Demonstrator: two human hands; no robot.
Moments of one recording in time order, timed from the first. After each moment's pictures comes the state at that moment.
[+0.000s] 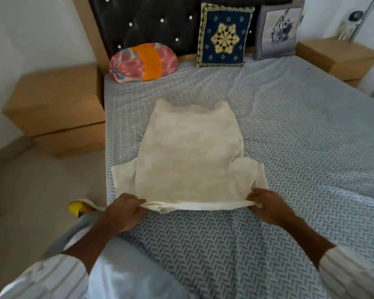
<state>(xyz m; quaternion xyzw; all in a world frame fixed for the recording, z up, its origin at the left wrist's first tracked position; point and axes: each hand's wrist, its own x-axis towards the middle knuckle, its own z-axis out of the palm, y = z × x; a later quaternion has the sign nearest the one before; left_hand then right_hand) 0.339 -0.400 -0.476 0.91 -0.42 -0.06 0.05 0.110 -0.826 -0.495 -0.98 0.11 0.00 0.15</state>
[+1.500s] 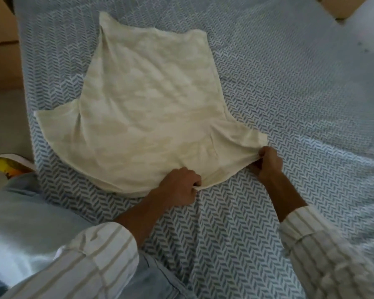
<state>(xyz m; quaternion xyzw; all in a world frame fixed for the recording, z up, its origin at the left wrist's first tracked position) 0.187 -0.605 -0.544 0.79 -0.52 -0.28 0.16 0.083 -0.854 -0.509 -0.37 0.67 -0.21 0.60</state>
